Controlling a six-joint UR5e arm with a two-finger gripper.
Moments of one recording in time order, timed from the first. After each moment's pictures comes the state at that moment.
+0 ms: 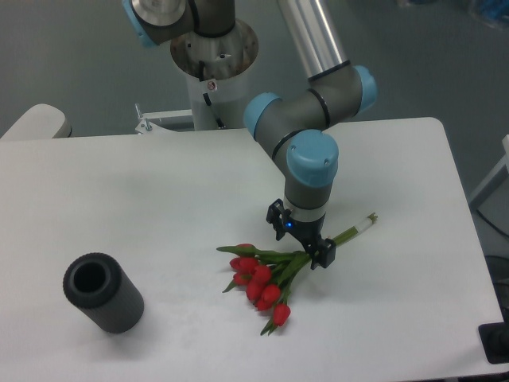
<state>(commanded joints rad) 2.51 -2.05 -1.74 -0.82 1.54 1.36</state>
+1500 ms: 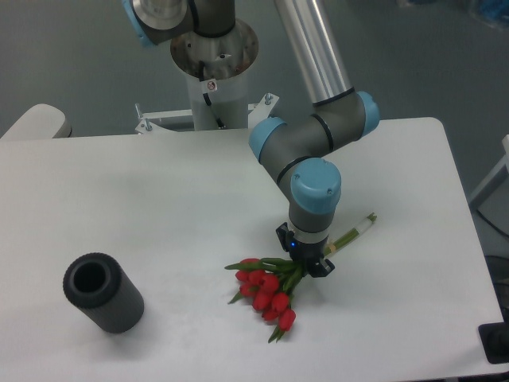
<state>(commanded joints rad) 2.51 -2.10 -1.66 -0.81 1.52 1.36</state>
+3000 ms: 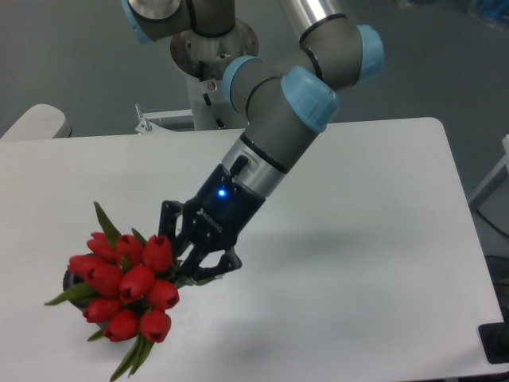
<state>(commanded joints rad) 2.44 -1.90 -1.50 -0.81 0.60 0.89</state>
